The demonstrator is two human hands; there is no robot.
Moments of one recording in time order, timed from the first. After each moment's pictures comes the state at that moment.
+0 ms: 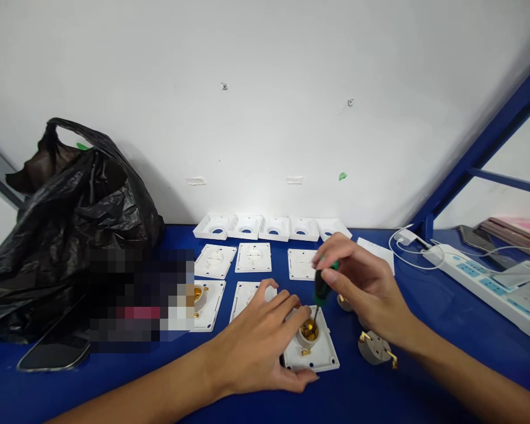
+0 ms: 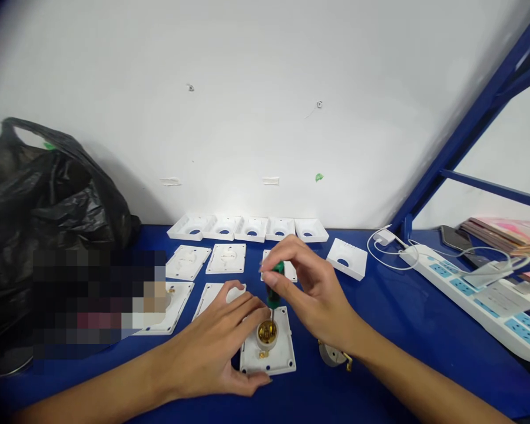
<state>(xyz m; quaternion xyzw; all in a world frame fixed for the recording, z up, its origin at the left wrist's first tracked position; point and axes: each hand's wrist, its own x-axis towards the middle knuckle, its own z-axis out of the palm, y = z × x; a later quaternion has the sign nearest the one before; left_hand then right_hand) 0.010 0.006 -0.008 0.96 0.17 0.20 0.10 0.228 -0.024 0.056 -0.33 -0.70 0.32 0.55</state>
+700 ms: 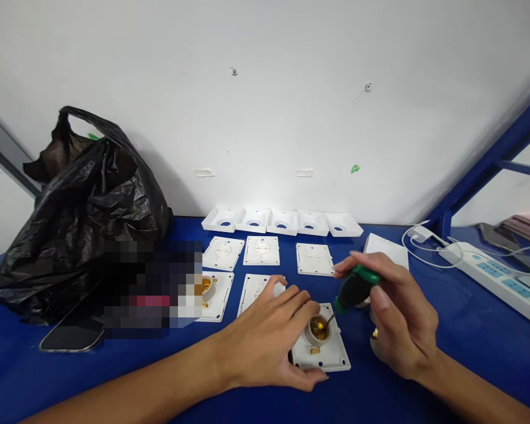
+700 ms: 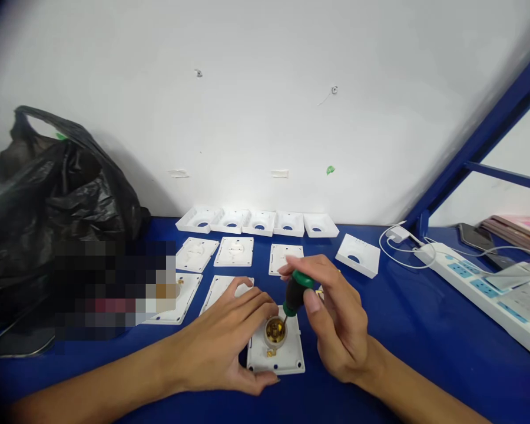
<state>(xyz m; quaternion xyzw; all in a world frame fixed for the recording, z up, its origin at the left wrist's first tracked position) 0.010 0.009 -0.010 0.96 0.16 0.20 0.12 0.230 -0.043 0.022 -0.30 -0.74 0.11 0.59</state>
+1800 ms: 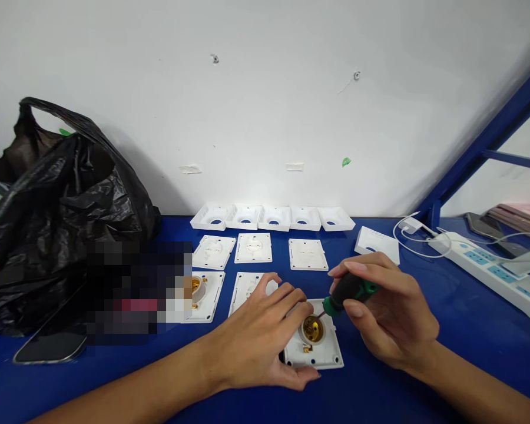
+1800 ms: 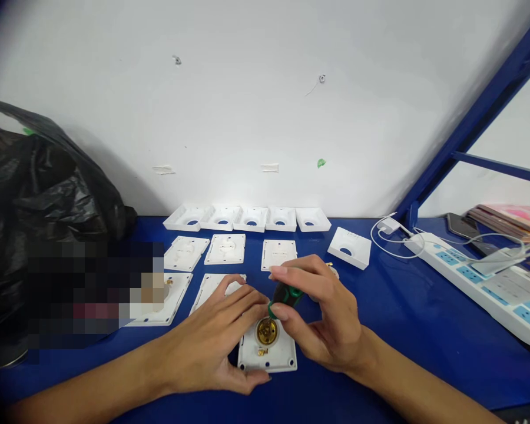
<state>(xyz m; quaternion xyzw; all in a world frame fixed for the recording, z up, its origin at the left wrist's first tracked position) 0.008 0.009 -0.009 0.96 0.14 0.20 0.11 0.233 -0.045 0.025 -0.29 -0.77 0.03 0.57</state>
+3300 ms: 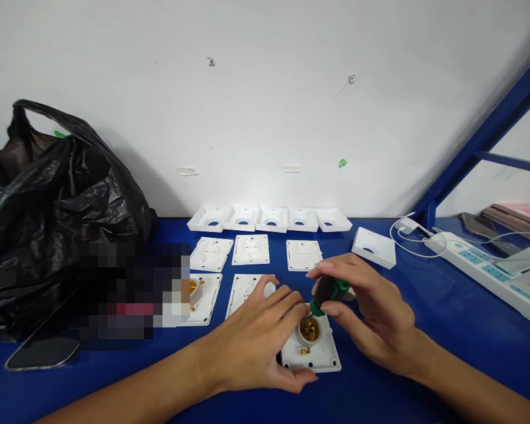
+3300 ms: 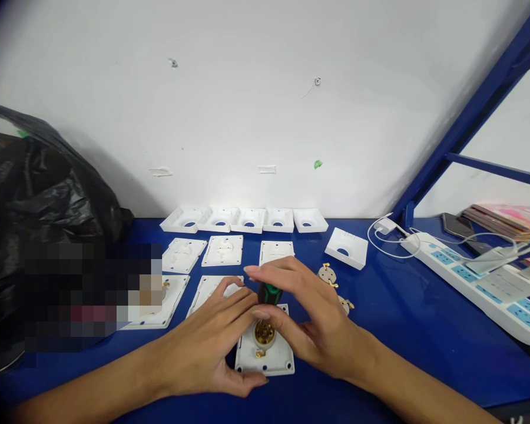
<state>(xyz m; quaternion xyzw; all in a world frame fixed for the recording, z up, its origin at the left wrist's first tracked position) 0.010 0.009 -0.009 0.96 0.14 0.20 0.13 0.231 -0.046 0.032 -0.28 -0.80 0.14 0.51</state>
